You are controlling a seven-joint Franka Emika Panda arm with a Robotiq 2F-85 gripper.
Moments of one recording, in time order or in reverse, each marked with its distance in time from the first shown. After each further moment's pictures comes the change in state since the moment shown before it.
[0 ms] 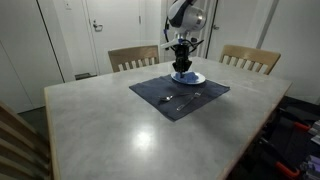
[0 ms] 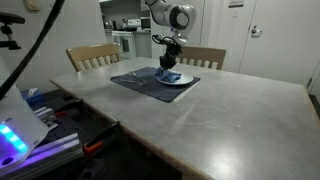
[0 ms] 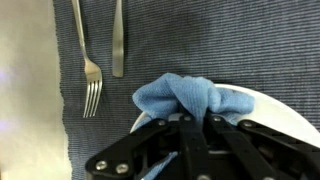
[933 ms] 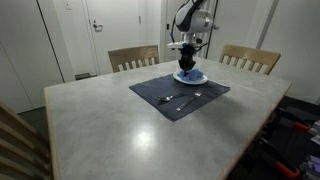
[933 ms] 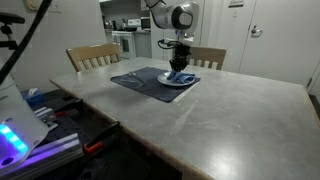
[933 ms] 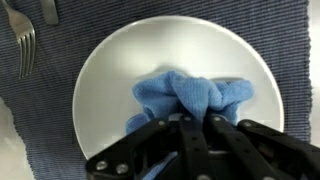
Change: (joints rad) arm 0.010 -0.037 -0.068 -0.098 -0.059 0.268 0.064
